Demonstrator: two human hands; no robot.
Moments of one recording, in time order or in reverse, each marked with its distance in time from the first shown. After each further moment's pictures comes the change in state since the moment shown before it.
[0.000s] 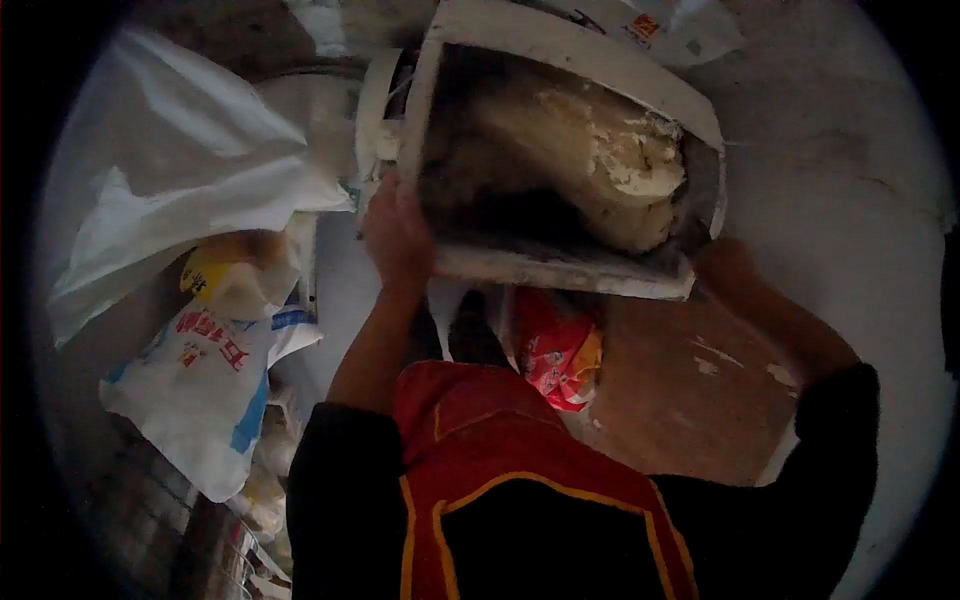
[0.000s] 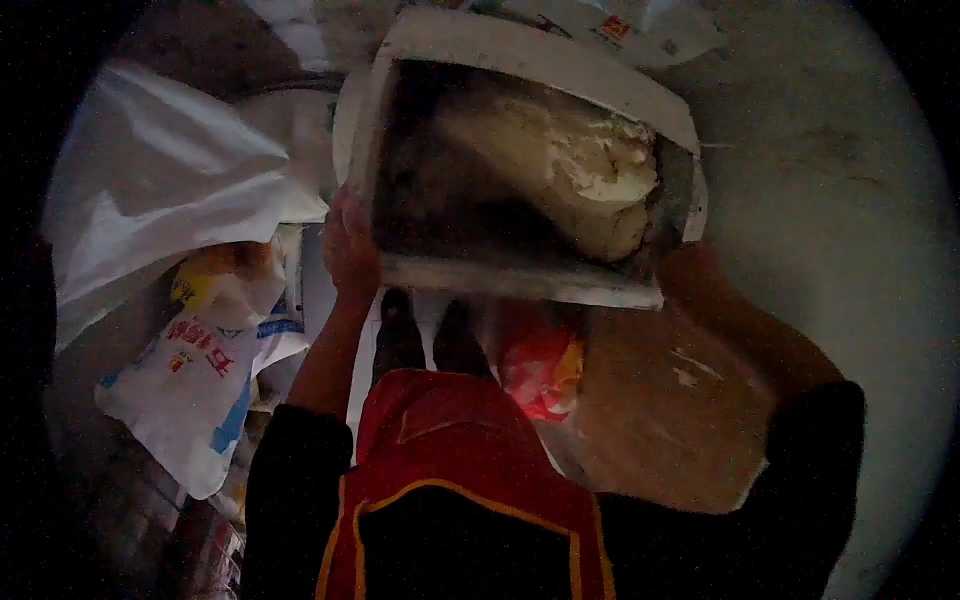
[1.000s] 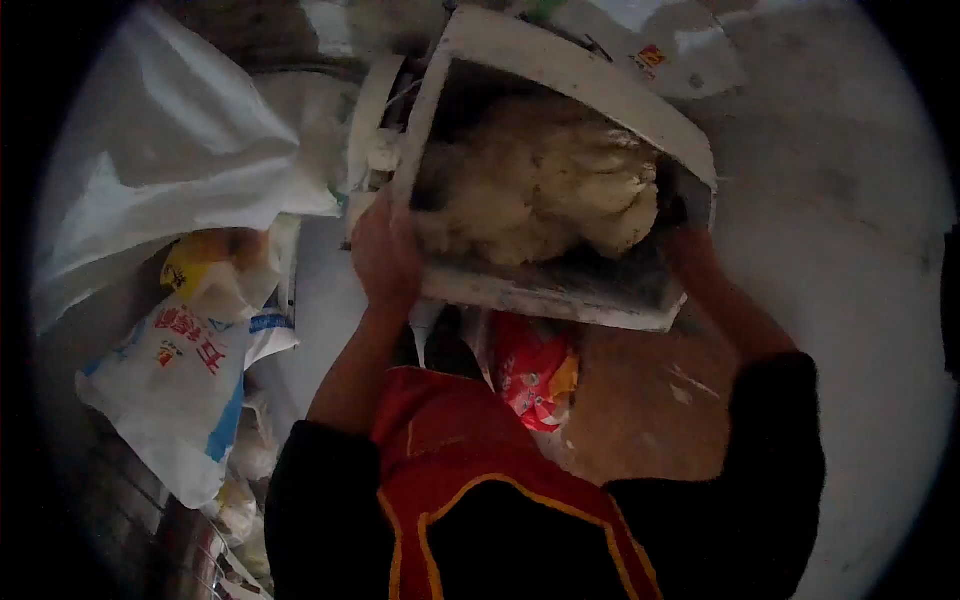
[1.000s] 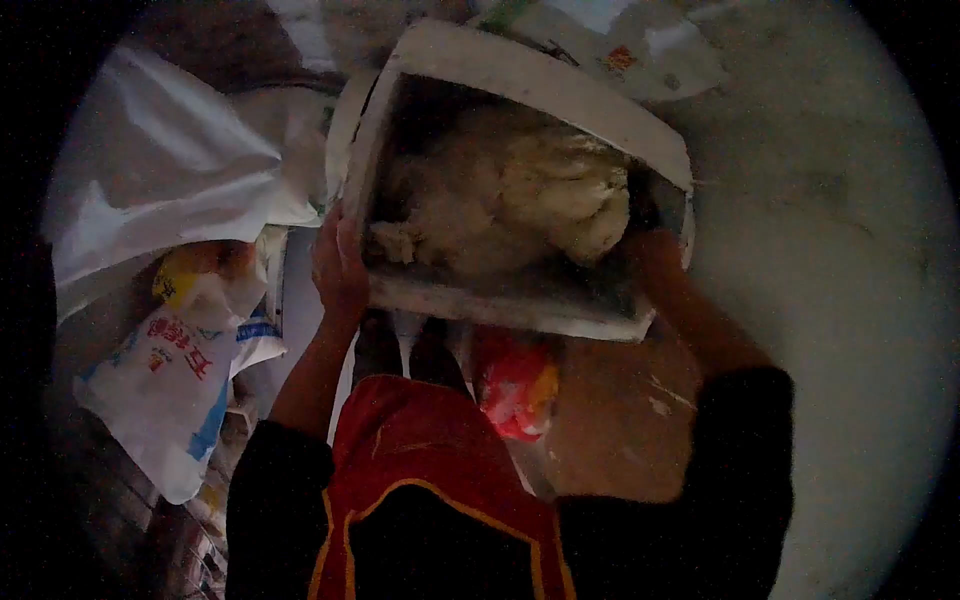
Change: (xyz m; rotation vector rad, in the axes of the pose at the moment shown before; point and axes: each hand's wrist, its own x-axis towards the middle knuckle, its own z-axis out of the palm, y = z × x) left_hand -0.004 0.017 0.001 0.014 0.002 0.122; right_hand 0.078 0.036 0.043 0.016 0.407 0.047
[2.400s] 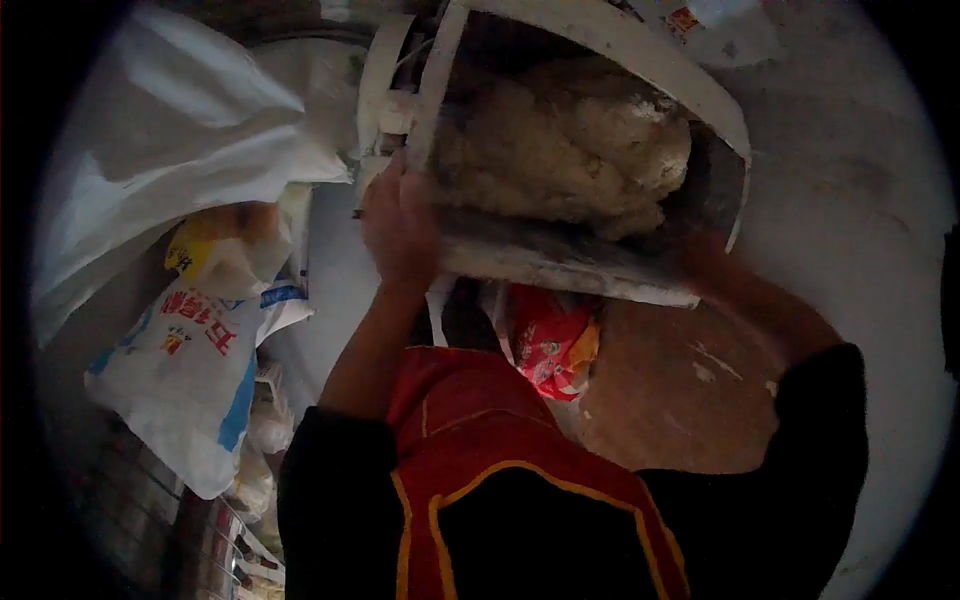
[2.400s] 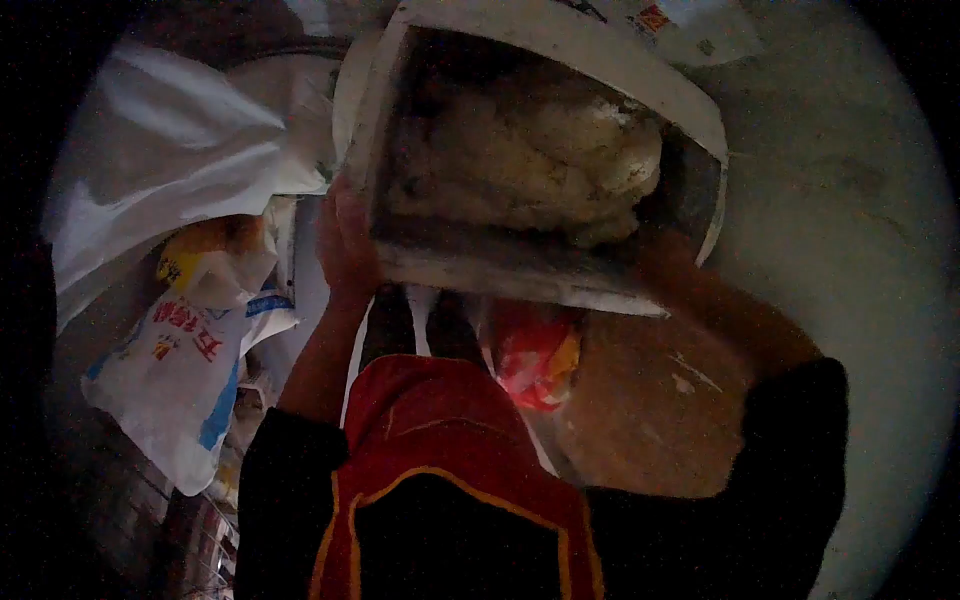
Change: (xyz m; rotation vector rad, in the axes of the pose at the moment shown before) left_hand 0.002 -0.007 -0.005 -0.080 -0.063 -0.125; right_hand -0.007 -0.055 -0.059 0.066 -0.178 -0.334
